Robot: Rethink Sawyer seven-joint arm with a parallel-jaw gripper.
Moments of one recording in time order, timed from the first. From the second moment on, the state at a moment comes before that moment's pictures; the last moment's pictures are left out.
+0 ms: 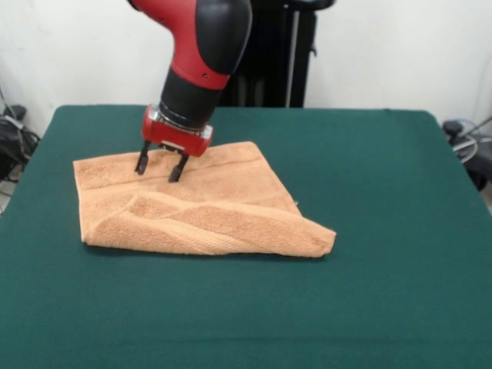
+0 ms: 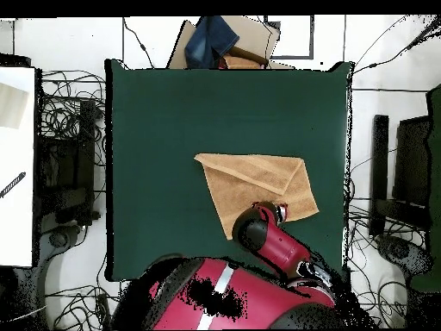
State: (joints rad) arm -0.25 -0.35 -0.26 1.93 0.26 -0.25 1.13
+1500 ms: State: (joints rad) arm -0.20 -0.36 -0.26 1.93 0.31 -0.19 1.13
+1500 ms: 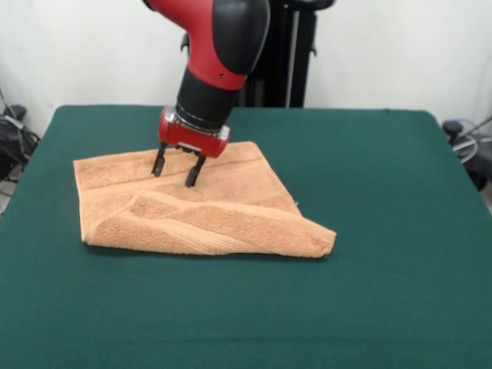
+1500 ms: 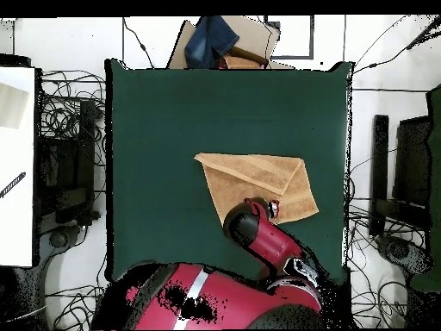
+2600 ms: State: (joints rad) arm -0.12 -0.35 -0.28 1.92 0.39 -0.18 1.13
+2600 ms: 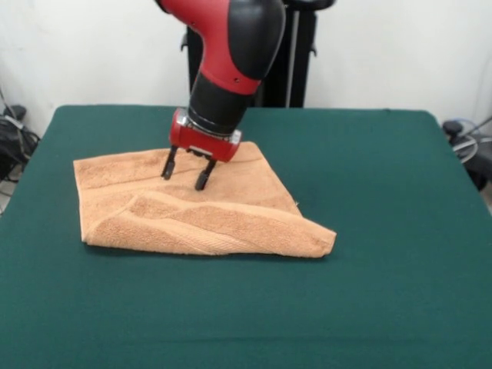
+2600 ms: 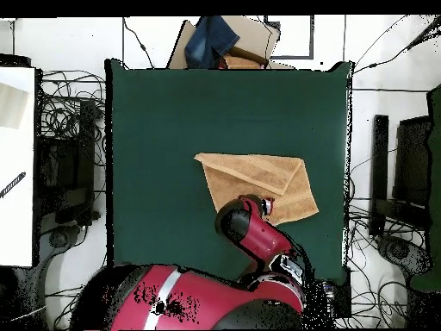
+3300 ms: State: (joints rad) arm -0.08 -0.33 -0.30 1.88 0.43 -0.11 1.13
